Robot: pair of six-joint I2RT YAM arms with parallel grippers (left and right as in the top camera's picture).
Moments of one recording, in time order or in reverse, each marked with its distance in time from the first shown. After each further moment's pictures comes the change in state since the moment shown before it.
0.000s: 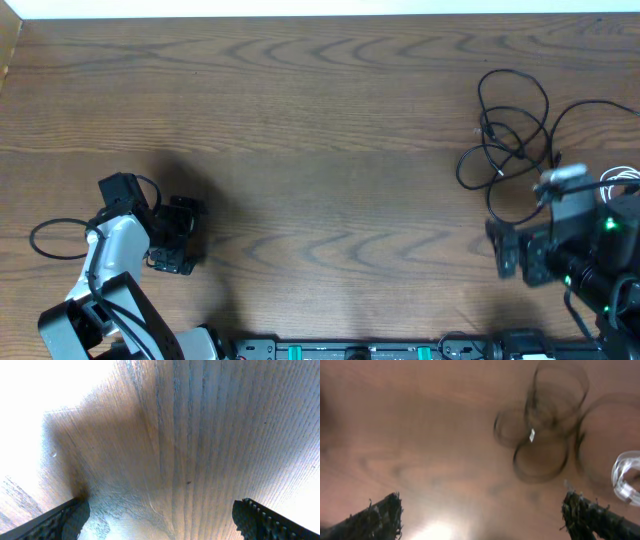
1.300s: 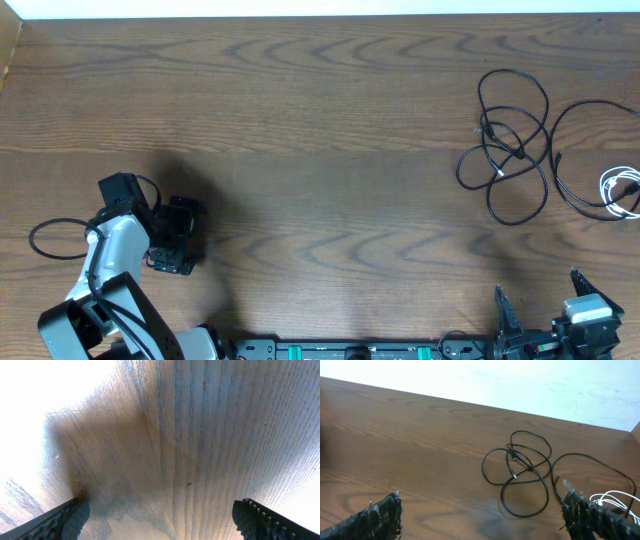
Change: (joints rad) left arm 0.000 0.000 0.001 0.000 -0.007 0.000; right arm -0.036 -0.766 -0.368 0.185 -0.001 0.000
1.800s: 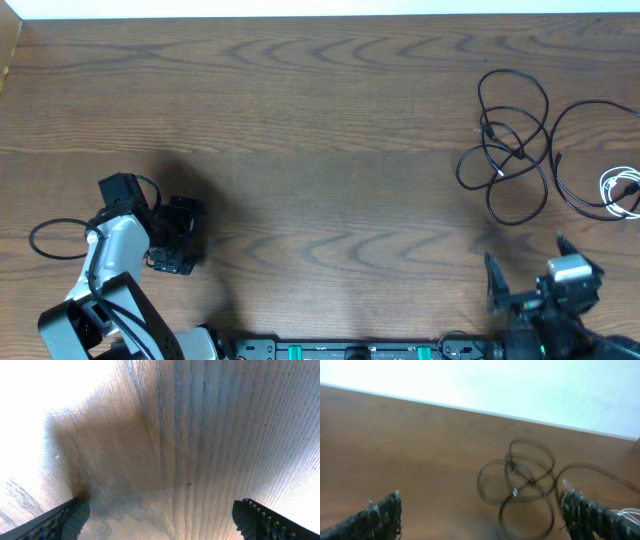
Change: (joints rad) left arm 0.000 0.000 0.000 0.000 0.000 0.000; right arm -0.013 0.000 -0.251 0.309 0.000 0.000
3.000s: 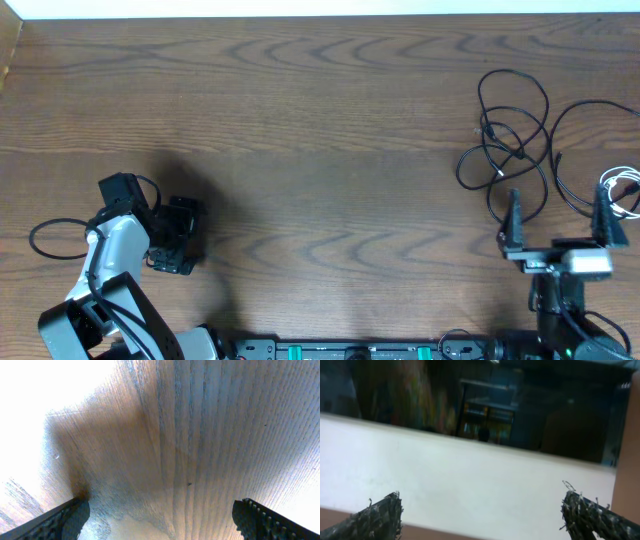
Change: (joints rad) left arm 0.000 0.000 0.000 0.000 -0.001 0.000; right arm -0.079 0.000 -0.445 1.095 0.000 0.000
